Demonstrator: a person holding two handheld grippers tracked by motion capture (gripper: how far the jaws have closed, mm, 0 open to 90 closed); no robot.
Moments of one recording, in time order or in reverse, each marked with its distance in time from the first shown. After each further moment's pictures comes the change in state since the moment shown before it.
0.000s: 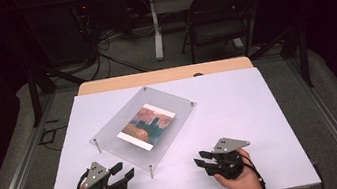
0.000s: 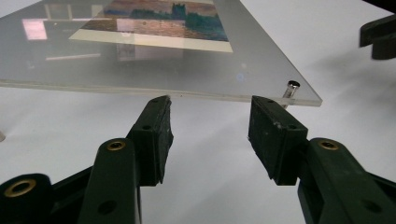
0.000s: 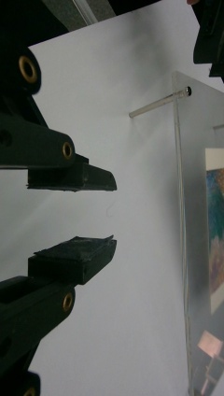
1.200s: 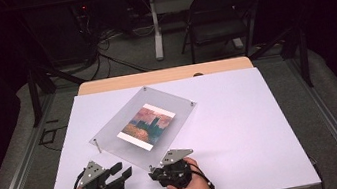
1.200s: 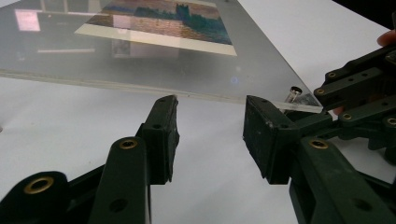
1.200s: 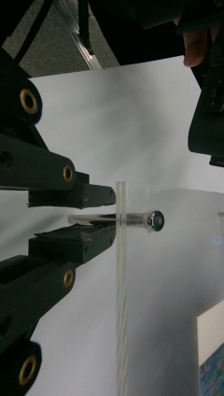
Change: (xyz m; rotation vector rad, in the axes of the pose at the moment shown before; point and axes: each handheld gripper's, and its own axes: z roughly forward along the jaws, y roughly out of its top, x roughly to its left) left arm 0.007 0.000 -0.002 -0.002 -0.017 -0.056; right arm 0.075 0.017 0.106 0.035 0.215 -0.021
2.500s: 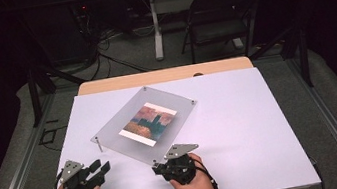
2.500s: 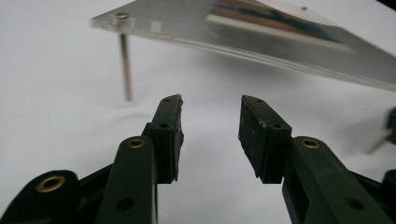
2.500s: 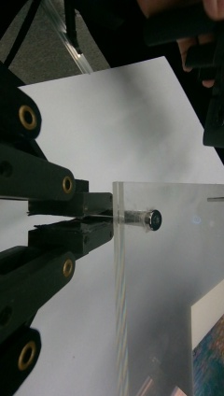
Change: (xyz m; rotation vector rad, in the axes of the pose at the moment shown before) left arm 0.046 -0.001 -0.018 -0.025 0.208 -0.119; right arm -0.005 0.012 -0.018 -0.023 -0.025 0.034
